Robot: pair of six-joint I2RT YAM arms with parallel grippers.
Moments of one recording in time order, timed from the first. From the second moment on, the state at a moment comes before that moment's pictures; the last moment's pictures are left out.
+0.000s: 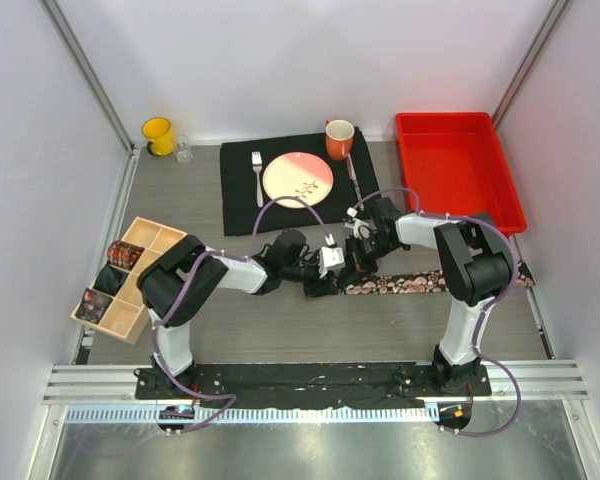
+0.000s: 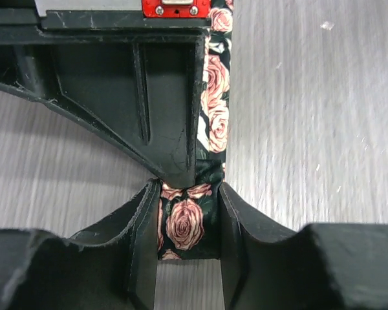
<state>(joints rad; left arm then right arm) -0.78 1.90 0.83 0.48 0.65 0.31 0.32 1.88 1.01 -0.48 -0.78 0.18</state>
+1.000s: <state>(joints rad) -0.76 1.83 0.80 0.36 0.61 0.40 0.35 1.92 1.02 -0.44 -0.85 0.26</state>
